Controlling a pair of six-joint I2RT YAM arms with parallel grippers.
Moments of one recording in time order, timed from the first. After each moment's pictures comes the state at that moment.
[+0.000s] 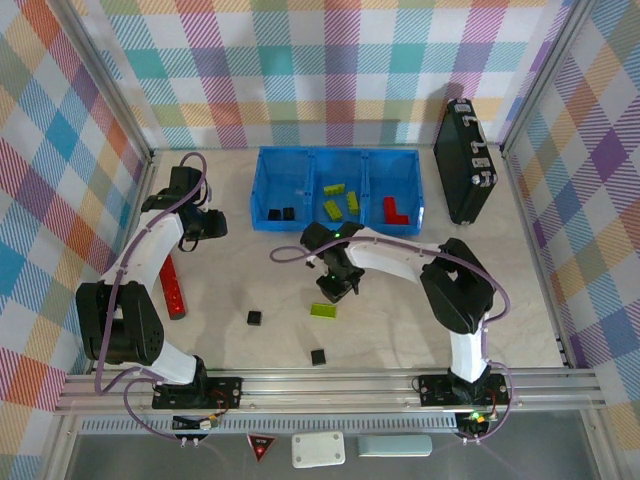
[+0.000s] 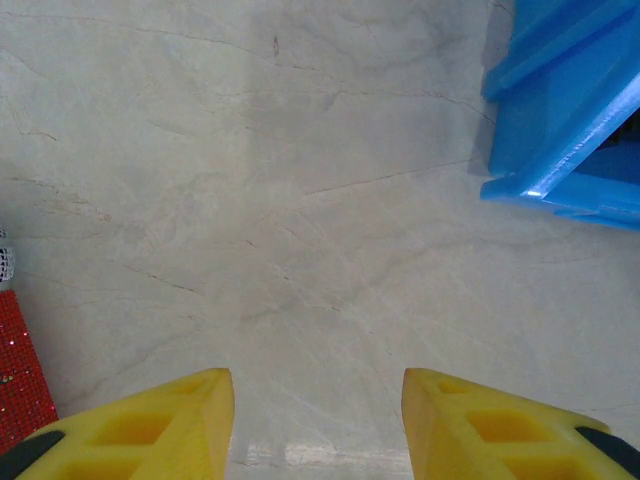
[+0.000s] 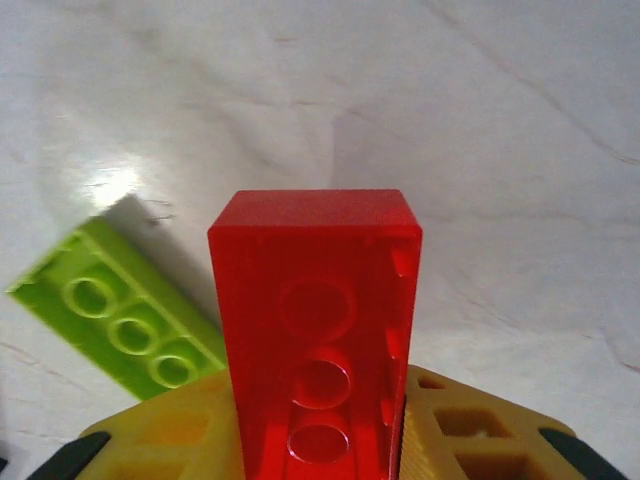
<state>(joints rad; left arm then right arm) -0.02 1.51 1.23 -0.82 -0.01 -0.18 0.88 1.91 1.40 -0.99 0.01 0.08</state>
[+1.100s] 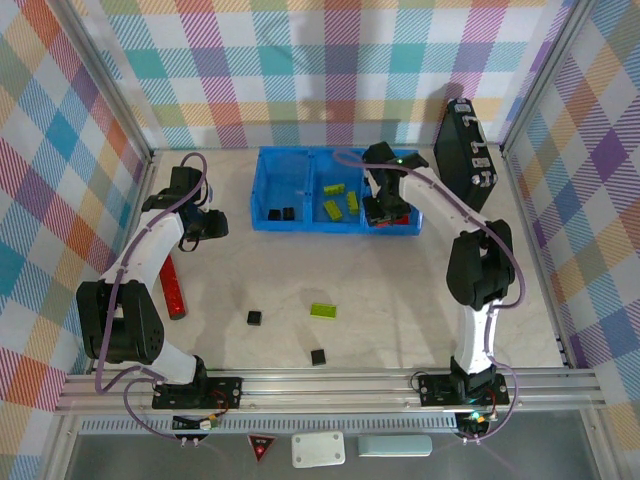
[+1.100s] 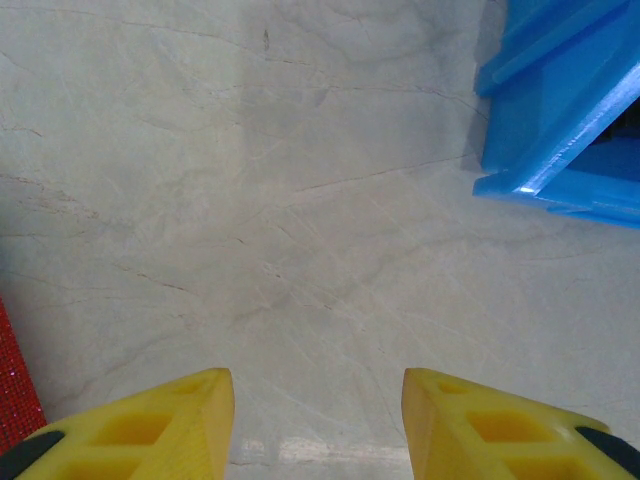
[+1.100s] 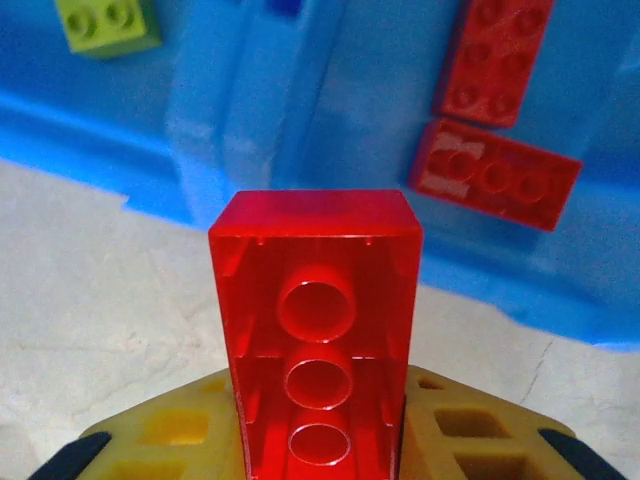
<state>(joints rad) -0.02 1.52 1.23 -0.82 0.01 -0.18 0.43 1.98 1.80 -1.14 0.06 0.15</state>
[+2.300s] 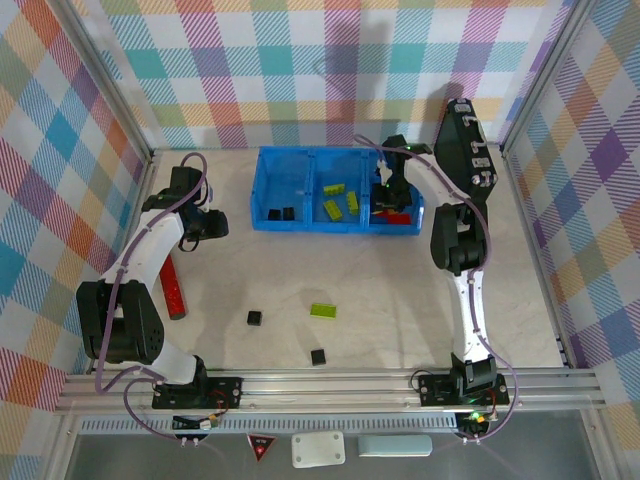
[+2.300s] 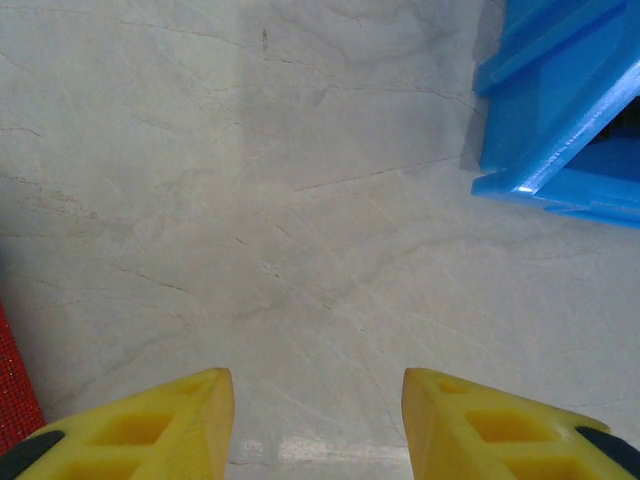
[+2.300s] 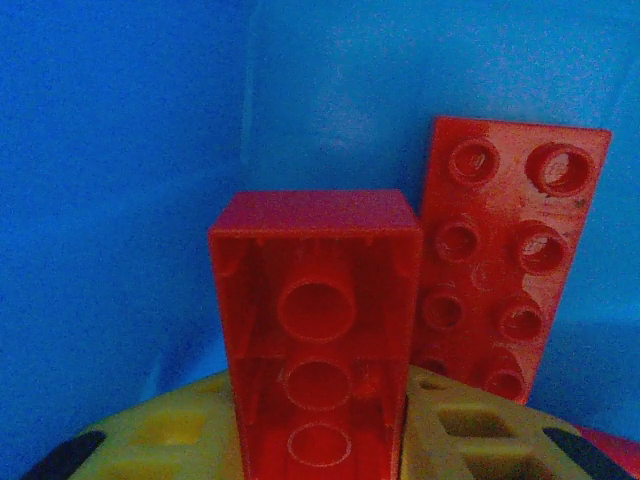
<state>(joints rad) -0.02 1.52 1.23 -0.82 0.01 -0.18 0.27 2.38 2.14 -1.16 -0.18 0.15</state>
